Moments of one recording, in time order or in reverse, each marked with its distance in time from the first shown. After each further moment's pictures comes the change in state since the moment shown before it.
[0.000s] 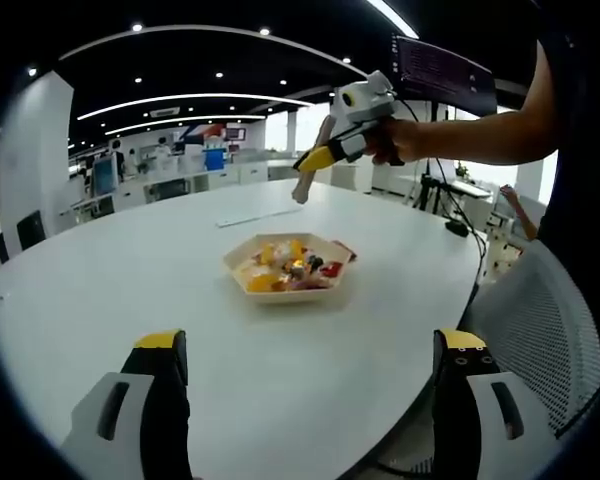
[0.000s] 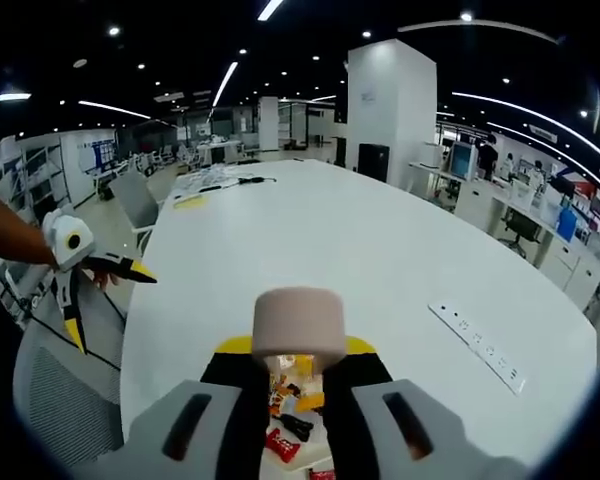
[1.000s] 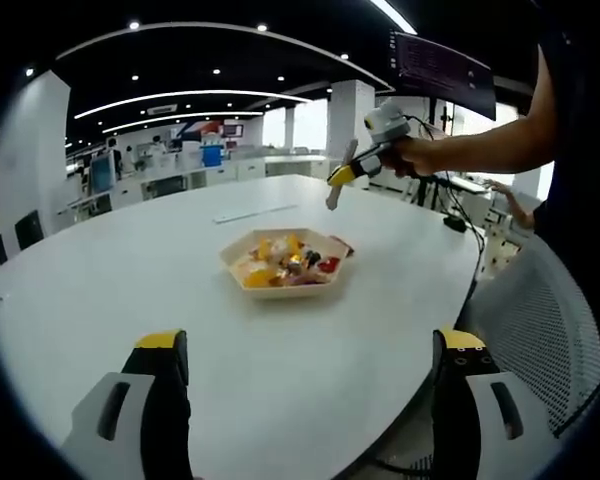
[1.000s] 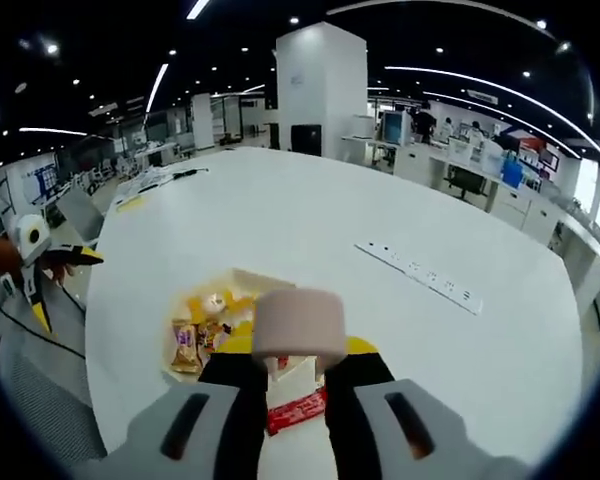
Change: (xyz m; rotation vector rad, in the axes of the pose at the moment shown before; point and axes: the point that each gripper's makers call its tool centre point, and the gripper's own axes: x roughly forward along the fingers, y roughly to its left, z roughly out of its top) left arm 0.001 -0.001 -0.005 0.005 0.021 -0.010; right arm -0.052 -0.065 -0.085 0.165 0.072 -0.232
